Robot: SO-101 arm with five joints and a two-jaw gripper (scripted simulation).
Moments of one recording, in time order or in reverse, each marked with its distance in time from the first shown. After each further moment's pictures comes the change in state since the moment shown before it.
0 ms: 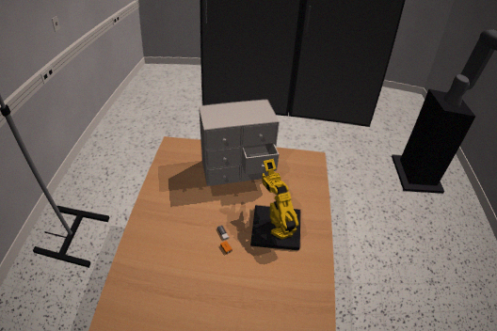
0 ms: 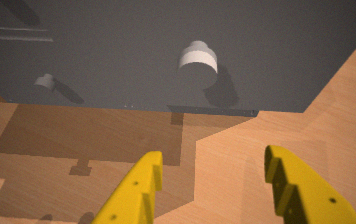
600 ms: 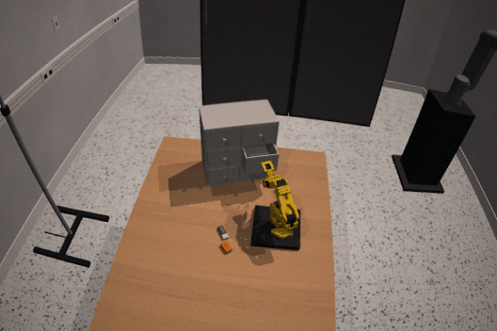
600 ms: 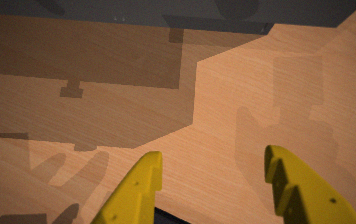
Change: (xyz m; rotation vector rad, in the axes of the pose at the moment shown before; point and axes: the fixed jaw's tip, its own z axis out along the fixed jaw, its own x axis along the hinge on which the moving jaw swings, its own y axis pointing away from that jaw) arm 0.029 0.000 -0.004 -0.007 0.341 -0.011
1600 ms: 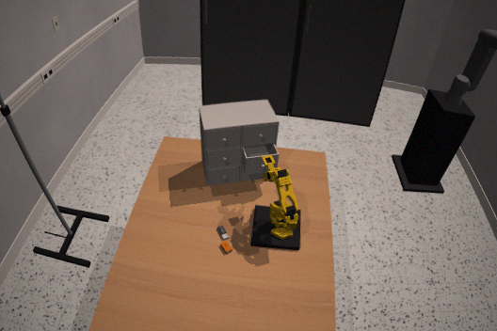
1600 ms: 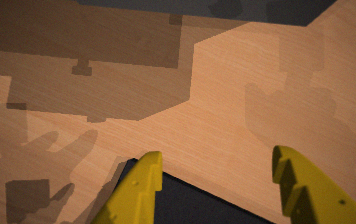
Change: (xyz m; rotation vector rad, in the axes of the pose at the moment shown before) arm -0.018 0.000 -0.029 -0.004 0.127 -0.010
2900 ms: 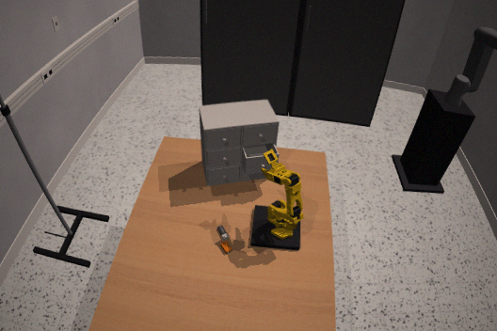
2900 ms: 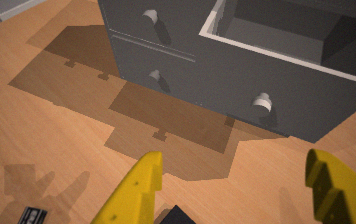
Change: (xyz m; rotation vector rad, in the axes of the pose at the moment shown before) arm -0.033 0.037 -0.098 -0.240 -0.432 -0.189
